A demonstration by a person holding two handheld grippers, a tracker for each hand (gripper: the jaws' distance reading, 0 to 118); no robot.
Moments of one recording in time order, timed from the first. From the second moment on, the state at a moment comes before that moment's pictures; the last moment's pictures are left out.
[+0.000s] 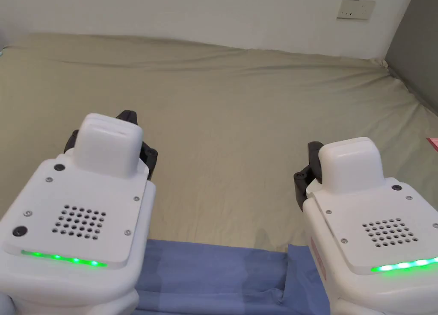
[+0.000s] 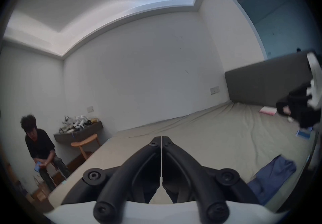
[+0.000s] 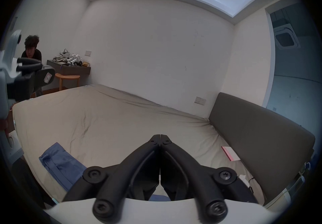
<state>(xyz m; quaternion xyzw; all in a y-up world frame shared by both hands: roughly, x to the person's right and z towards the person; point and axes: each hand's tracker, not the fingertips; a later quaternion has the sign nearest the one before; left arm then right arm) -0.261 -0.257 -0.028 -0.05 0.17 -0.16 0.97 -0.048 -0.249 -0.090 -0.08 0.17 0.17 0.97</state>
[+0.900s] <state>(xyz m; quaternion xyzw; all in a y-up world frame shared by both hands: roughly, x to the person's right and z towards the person) -0.558 -0.505 0.003 -0.37 -0.04 0.46 0.81 0.011 -0.337 -0.167 -0.29 0.16 0.12 0.93</state>
